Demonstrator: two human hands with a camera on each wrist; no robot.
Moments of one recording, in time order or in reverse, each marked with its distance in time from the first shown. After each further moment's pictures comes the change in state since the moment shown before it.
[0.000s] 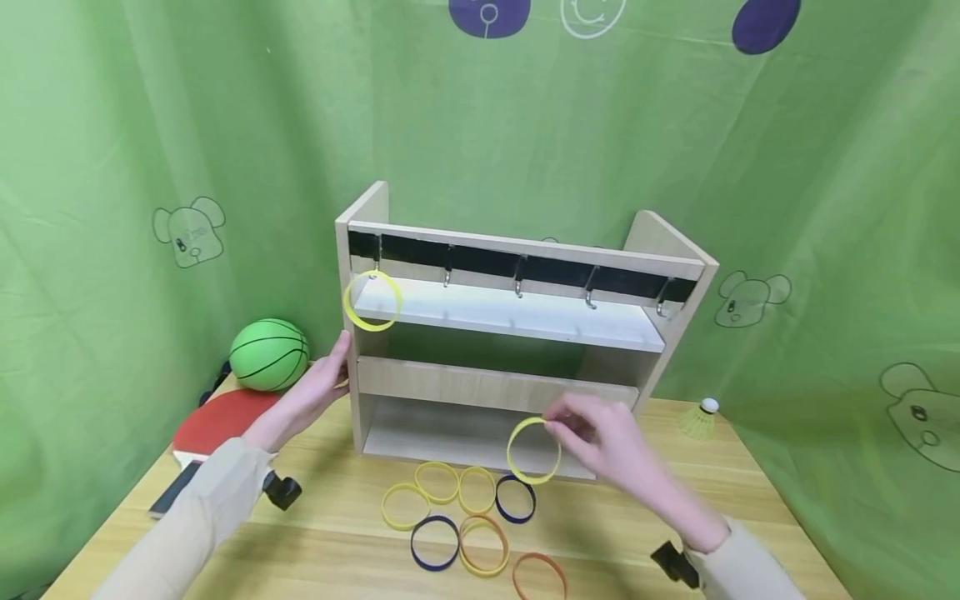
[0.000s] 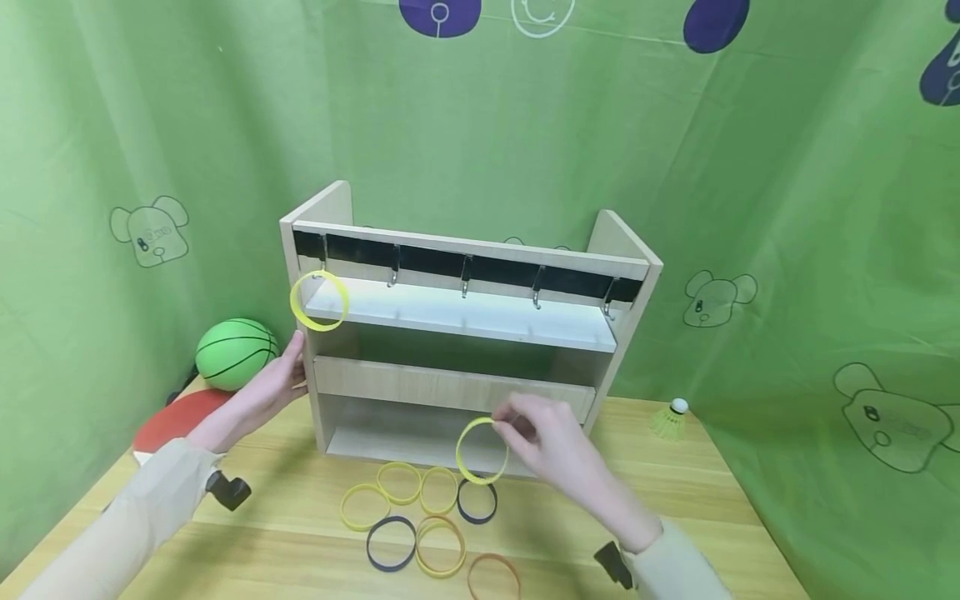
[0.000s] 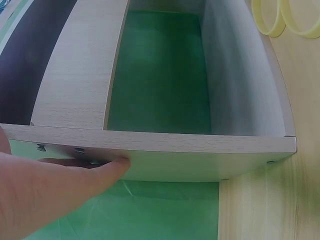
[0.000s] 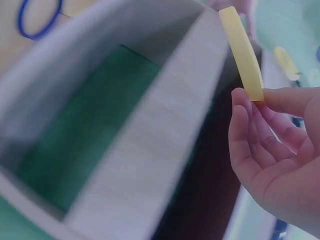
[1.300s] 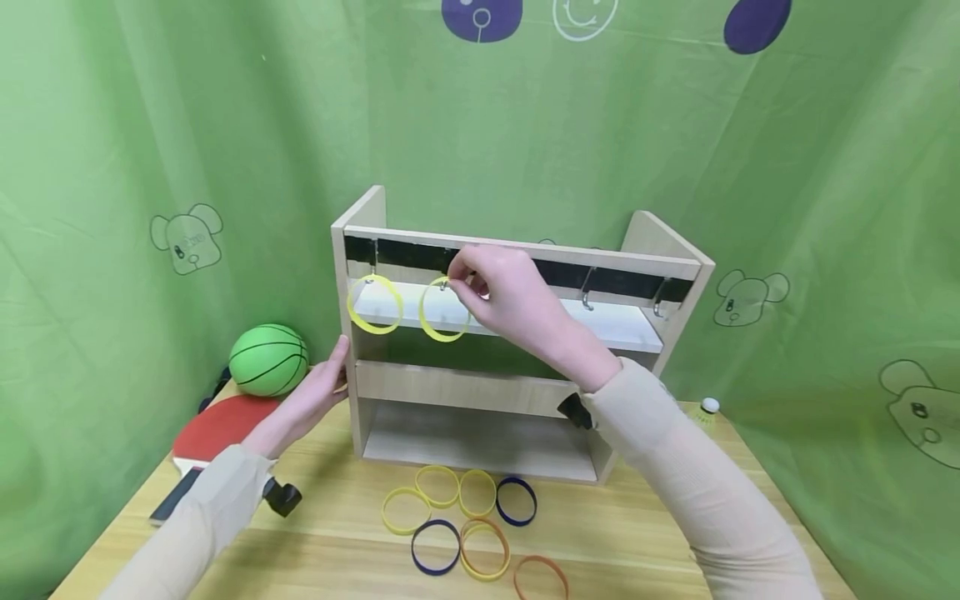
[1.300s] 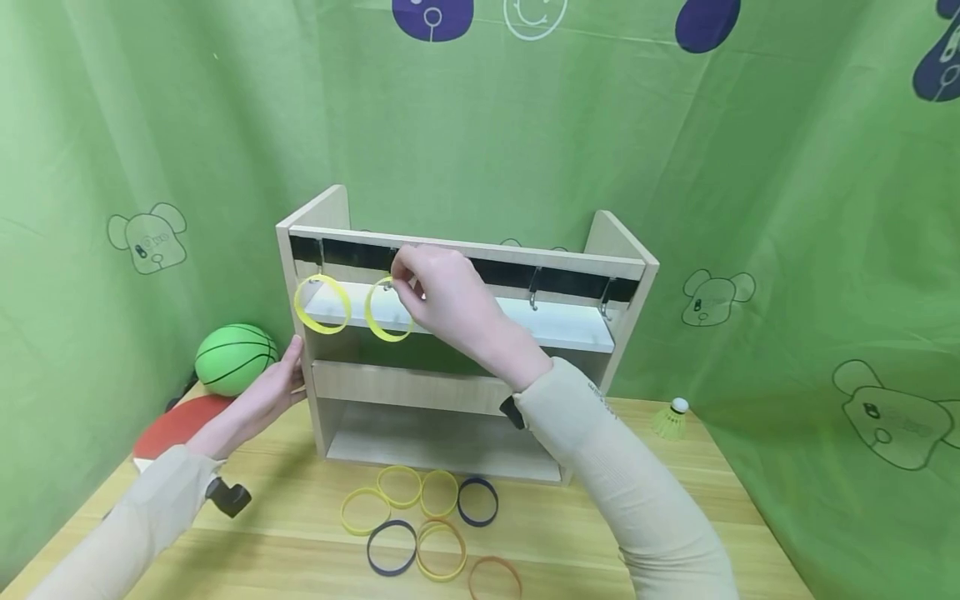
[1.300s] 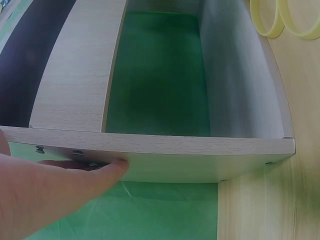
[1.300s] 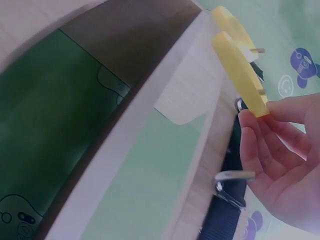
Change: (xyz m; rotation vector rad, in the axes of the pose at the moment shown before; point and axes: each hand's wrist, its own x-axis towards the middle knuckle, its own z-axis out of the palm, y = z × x) left_hand 0.000 0.000 0.002 0.000 0.022 0.002; right_hand 0.173 -0.061 -0.014 -0.135 0.043 -0.224
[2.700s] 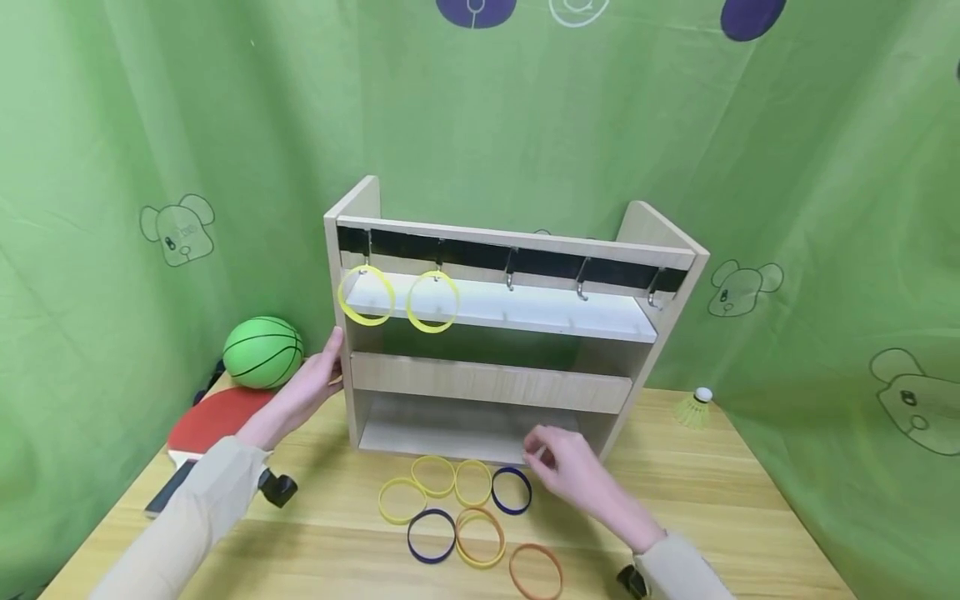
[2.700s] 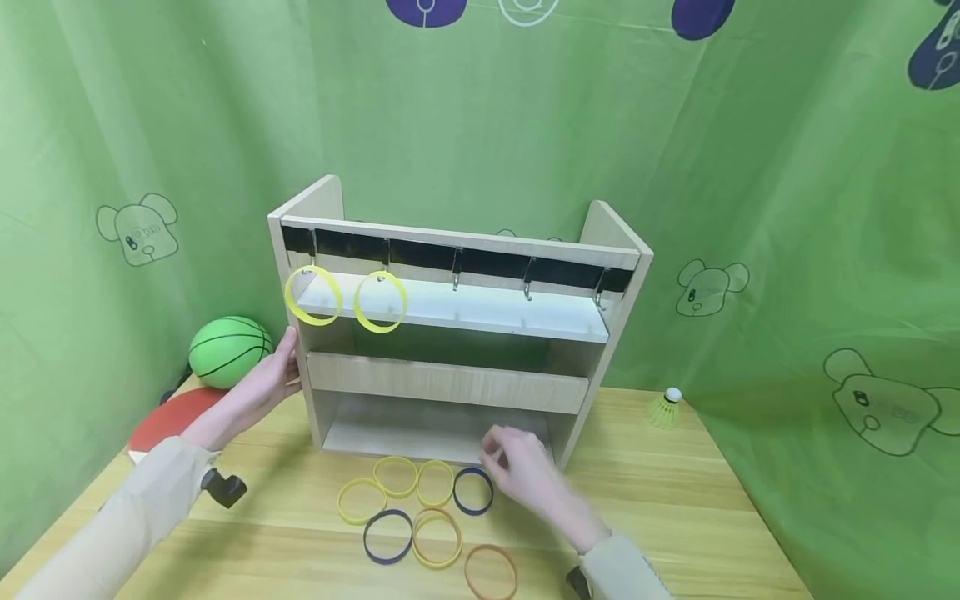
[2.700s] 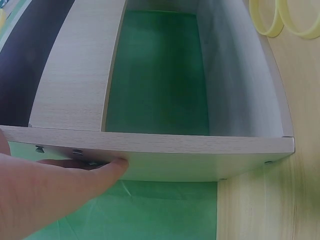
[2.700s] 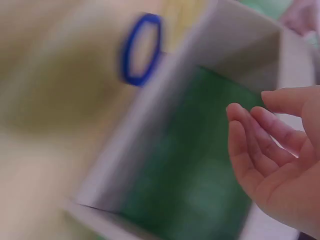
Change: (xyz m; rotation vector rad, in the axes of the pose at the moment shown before) left_hand -0.002 0.002 0.000 0.028 -0.002 -0.019; right_hand -0.236 0.037 0.088 0.118 -0.211 0.406
